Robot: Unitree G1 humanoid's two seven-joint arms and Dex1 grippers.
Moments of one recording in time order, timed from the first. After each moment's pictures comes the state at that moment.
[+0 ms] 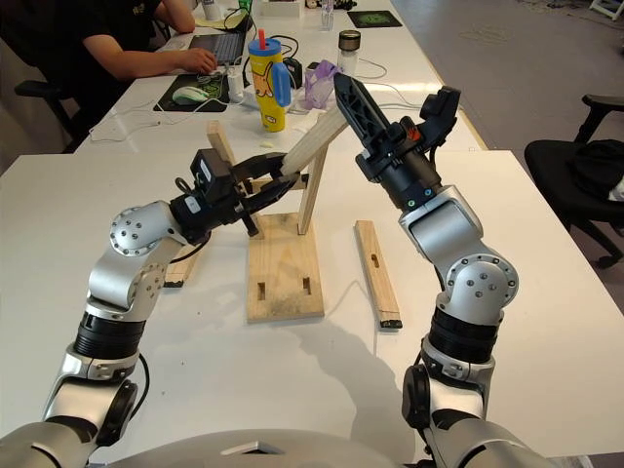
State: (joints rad) left arm -0.46 0.36 -0.14 -0.18 -0.32 0.13 -0.74; right arm -0.50 -0.16 -0.29 -0.35 1.35 0.73 -0.03
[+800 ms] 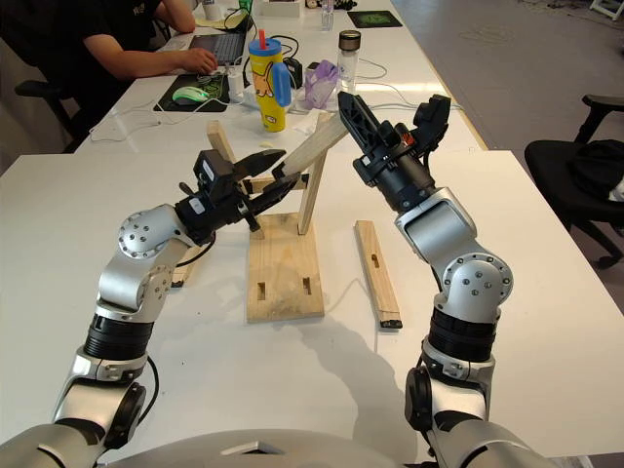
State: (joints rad) left arm -0.44 0.31 -0.08 -0.15 -0.37 0.17 -0.71; right arm -0.45 -0.21 -0.25 -0.31 1.27 0.70 -0.06
